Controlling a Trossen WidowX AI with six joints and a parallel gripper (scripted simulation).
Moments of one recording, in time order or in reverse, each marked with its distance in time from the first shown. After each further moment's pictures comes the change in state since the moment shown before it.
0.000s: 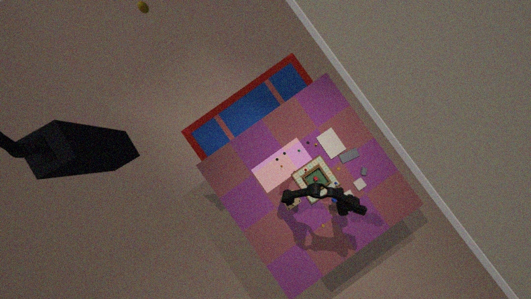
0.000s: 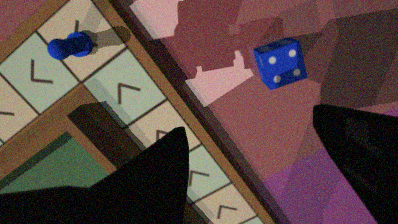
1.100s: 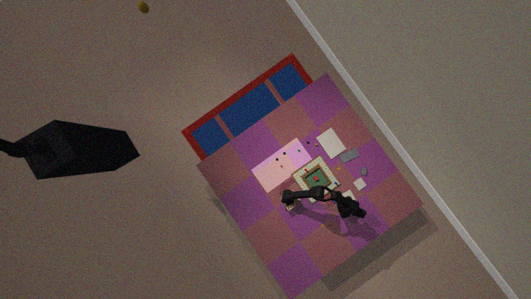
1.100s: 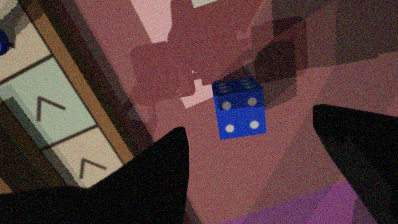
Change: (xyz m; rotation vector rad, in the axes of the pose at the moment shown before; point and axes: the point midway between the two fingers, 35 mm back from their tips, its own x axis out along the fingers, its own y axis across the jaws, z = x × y) arm 0.038 -0.034 0.012 -0.185 -0.005 0.000
